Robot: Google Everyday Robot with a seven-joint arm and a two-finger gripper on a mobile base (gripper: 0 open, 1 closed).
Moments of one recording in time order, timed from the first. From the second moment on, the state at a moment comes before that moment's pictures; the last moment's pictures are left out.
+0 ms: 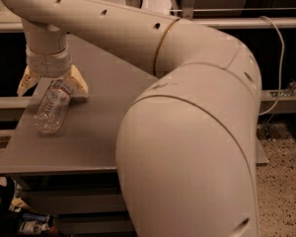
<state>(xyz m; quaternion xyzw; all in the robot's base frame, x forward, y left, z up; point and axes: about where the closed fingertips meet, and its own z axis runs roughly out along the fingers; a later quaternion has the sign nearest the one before) 0.582 0.235 0.845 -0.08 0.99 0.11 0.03</state>
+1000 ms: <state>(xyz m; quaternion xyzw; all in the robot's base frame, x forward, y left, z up) 0.583 0.238 0.839 -0.08 0.99 0.11 0.02</state>
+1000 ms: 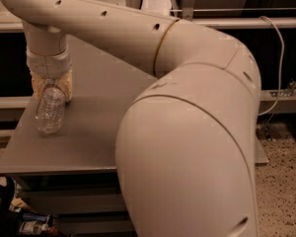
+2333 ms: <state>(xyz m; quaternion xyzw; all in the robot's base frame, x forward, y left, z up) 0.585 0.176 0.885 -0.08 0.97 0.16 0.18</state>
